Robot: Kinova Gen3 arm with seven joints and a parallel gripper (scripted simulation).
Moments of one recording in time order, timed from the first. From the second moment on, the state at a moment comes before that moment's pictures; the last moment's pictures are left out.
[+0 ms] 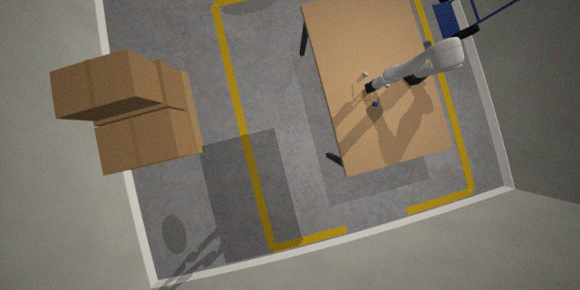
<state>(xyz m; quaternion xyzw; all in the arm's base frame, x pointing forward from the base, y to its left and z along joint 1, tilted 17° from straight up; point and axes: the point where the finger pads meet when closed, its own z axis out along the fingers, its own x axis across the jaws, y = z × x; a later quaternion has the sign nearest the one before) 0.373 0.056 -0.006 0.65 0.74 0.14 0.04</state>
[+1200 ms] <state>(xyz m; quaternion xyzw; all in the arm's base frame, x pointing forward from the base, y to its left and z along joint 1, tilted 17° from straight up) 0.372 0.056 -0.005 0.65 0.74 0.14 0.04</state>
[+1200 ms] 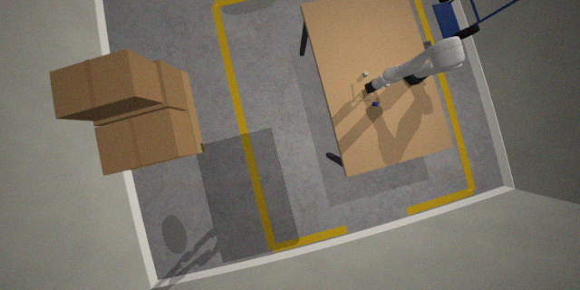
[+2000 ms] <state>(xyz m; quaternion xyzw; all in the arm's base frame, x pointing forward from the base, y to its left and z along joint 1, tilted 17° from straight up) 0.365 0.059 0.012 0.65 0.75 0.14 0.04</state>
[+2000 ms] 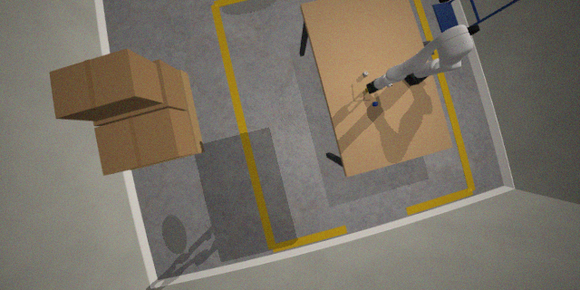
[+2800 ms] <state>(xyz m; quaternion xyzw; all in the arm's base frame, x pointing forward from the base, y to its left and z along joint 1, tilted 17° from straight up) 0.352 0.059 0.052 0.64 0.75 0.14 0.04</state>
